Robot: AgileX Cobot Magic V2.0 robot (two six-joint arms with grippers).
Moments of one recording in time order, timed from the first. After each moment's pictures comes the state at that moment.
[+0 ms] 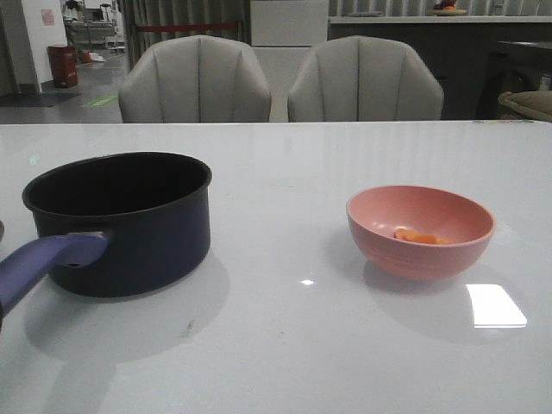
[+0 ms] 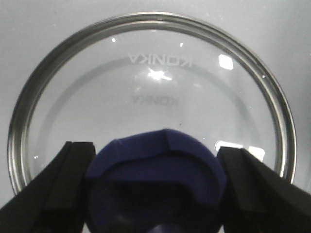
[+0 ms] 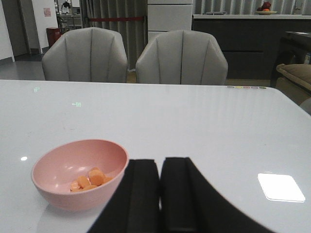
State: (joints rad) left arm 0.10 1.74 -1.13 -0.06 0.79 -0.01; right arm 0.11 -0.01 0.03 -0.02 0.03 0.08
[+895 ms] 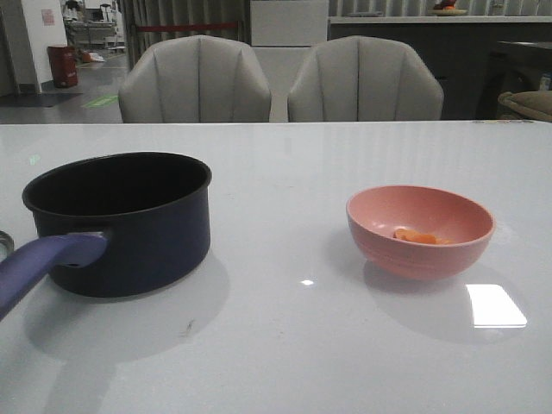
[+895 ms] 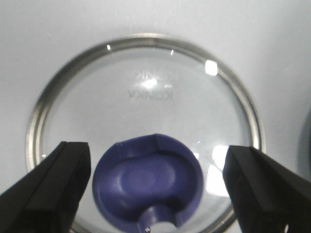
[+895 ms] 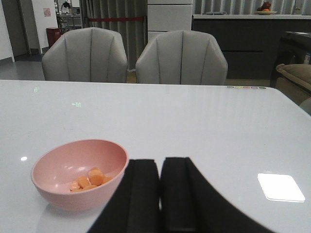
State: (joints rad) left arm 0.10 1.74 -1.21 -0.07 0.82 0.00; right arm 0.11 -0.01 0.03 -0.02 0.03 0.08
